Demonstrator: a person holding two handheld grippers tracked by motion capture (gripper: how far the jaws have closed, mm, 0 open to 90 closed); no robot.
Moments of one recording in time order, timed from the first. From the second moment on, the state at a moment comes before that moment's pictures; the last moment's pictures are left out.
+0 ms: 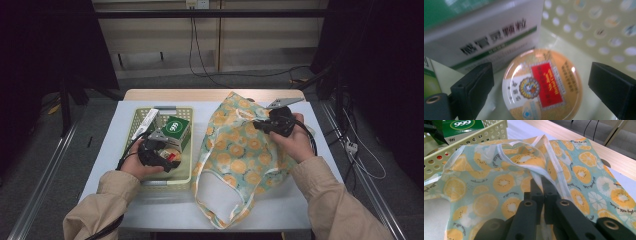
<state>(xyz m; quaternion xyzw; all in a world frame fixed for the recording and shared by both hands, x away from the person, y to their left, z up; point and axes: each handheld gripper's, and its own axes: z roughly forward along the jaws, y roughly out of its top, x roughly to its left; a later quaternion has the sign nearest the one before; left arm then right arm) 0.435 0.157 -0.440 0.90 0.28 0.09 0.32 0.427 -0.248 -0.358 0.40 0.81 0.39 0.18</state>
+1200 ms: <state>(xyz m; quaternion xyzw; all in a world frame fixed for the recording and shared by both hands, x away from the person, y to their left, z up) 0.438 0.161 -0.413 0.89 0.31 0.07 0.34 0.430 -0.252 -0.362 0.40 0.81 0.40 0.17</state>
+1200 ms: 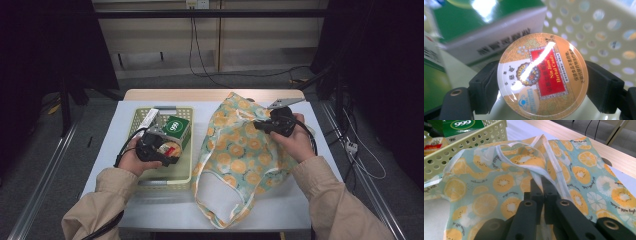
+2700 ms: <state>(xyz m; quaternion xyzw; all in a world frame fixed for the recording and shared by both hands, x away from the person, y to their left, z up) 0.399 0.014 -0.359 0.88 0.21 0.01 0.43 0.434 -0.251 -0.367 0.40 0.80 0.41 0.16</state>
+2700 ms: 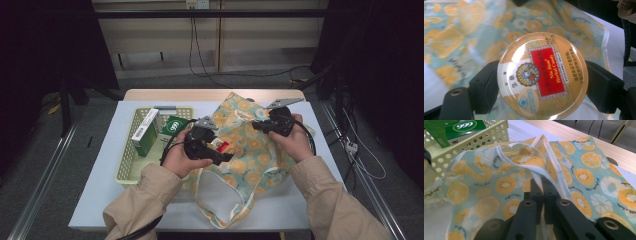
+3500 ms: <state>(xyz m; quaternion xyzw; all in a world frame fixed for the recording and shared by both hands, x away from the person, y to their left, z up) 0.416 -0.044 -0.405 0.87 0.23 0.00 0.43 0.433 -0.252 -0.367 0.41 0.80 0.40 0.16</state>
